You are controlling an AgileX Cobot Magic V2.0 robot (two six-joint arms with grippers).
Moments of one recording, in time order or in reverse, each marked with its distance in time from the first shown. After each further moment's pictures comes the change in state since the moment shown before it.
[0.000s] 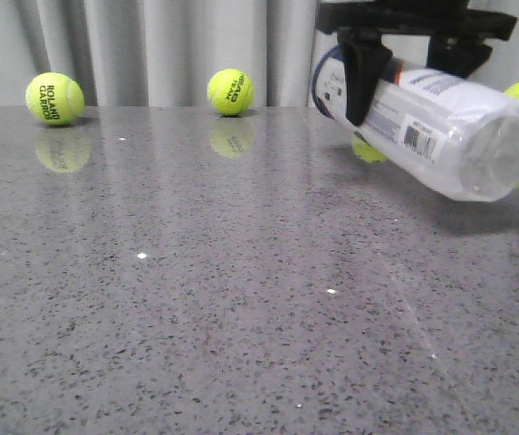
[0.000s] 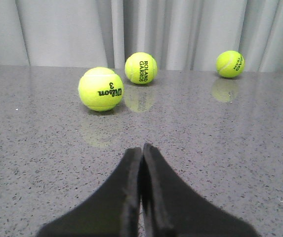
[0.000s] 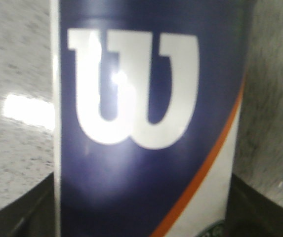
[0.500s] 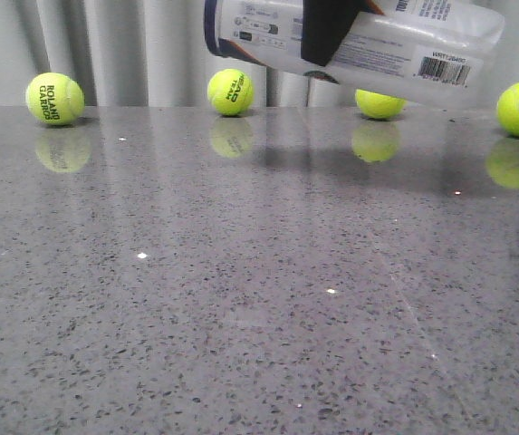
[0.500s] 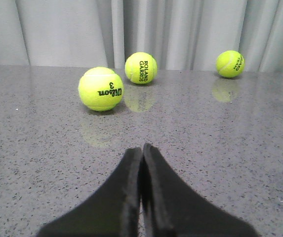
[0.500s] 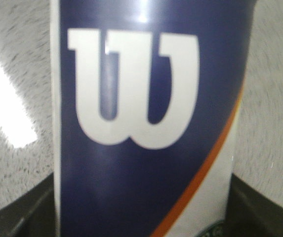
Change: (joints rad) left arm 0.000 0.000 0.000 0.000 0.002 0.000; right arm 0.123 0.000 -0.179 -0.002 0.037 -0.818
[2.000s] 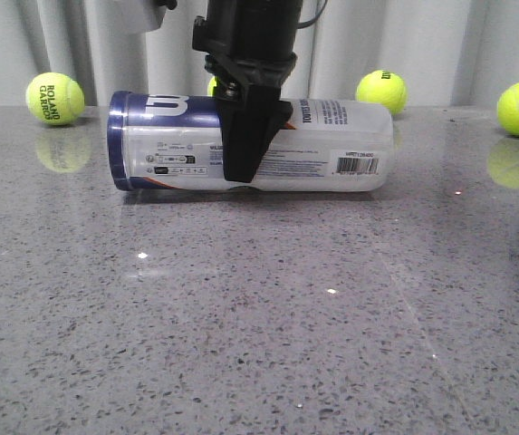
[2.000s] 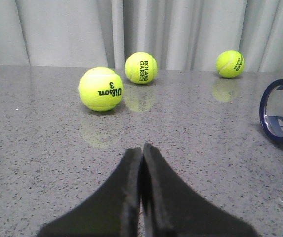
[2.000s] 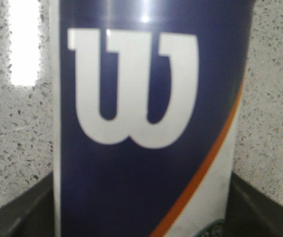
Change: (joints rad) left arm 0.000 0.000 0.000 0.000 0.000 0.000; right arm 0.150 0.187 0.000 0.016 -0.047 -0.253
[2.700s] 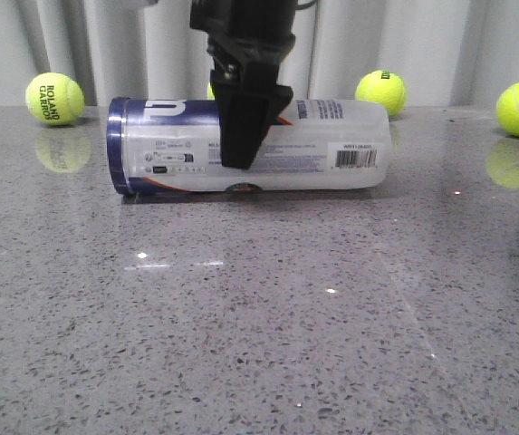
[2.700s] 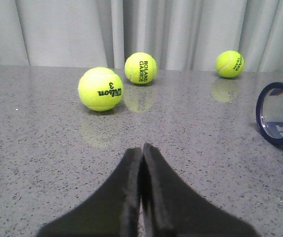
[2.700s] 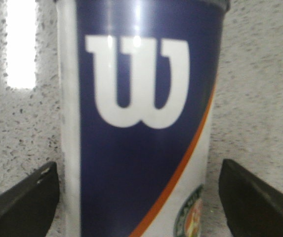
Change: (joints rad) left arm 0.000 0.000 0.000 0.000 0.000 0.000; right arm 0.000 0.000 -0.077 0.000 0.042 0.002
